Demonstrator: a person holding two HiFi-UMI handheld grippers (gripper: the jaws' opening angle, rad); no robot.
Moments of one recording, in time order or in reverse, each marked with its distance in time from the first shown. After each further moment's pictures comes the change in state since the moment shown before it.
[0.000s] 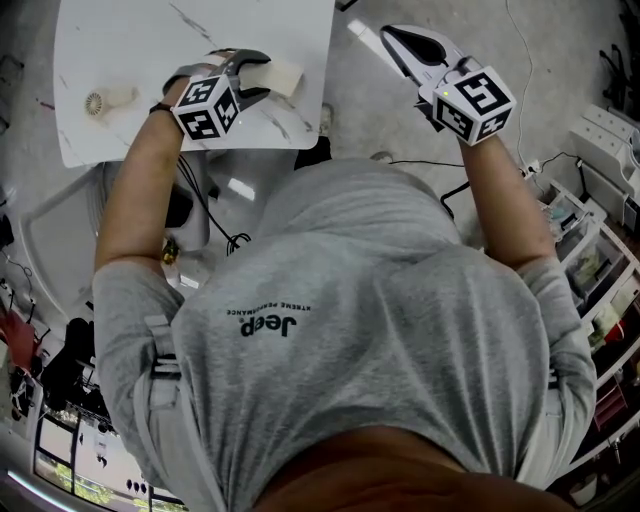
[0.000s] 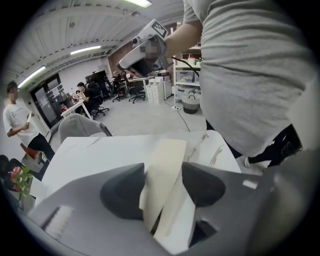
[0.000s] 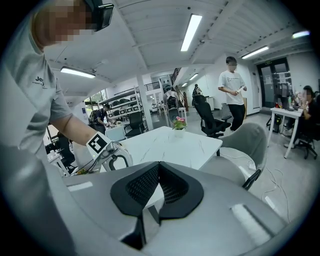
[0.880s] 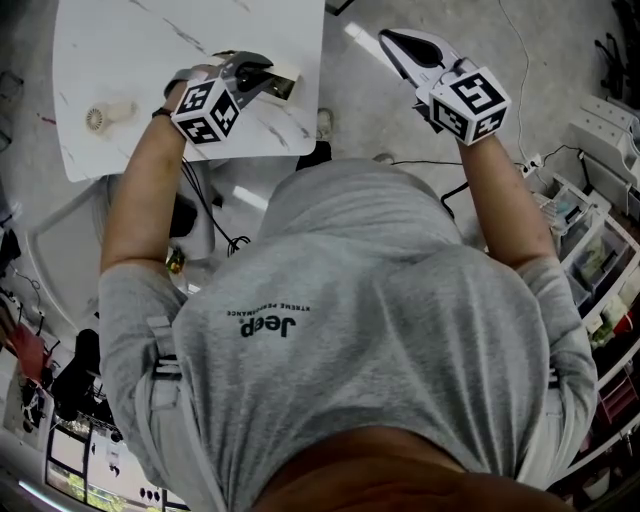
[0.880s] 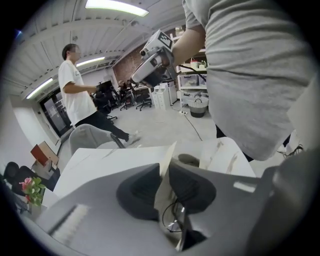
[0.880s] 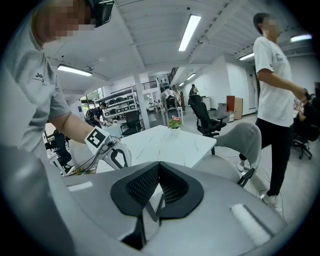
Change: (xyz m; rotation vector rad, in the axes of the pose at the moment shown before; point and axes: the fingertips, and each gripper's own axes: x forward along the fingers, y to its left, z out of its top) left arm -0.008 0.033 0.023 0.031 -0.068 0.110; right arm -0.011 -0.012 -0.005 0.002 0.012 -0.045
